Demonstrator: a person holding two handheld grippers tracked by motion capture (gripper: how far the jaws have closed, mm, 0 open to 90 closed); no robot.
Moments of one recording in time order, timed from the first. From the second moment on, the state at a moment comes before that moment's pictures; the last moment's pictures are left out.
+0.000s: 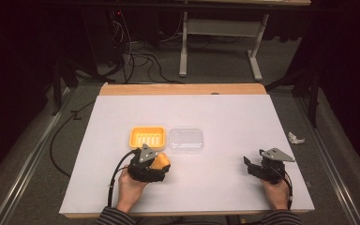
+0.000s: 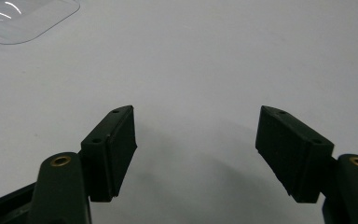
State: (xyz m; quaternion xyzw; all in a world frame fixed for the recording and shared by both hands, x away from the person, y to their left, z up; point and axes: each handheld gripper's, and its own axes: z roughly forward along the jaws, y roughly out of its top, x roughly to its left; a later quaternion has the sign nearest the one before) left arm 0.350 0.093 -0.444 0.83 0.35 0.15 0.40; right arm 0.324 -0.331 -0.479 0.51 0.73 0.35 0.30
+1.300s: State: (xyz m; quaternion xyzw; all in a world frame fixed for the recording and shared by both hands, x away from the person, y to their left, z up) left arm 0.423 0.116 -0.424 0.79 0.44 0.16 0.39; right arm 0.323 -0.332 -0.478 0.51 0.72 0.35 0.30
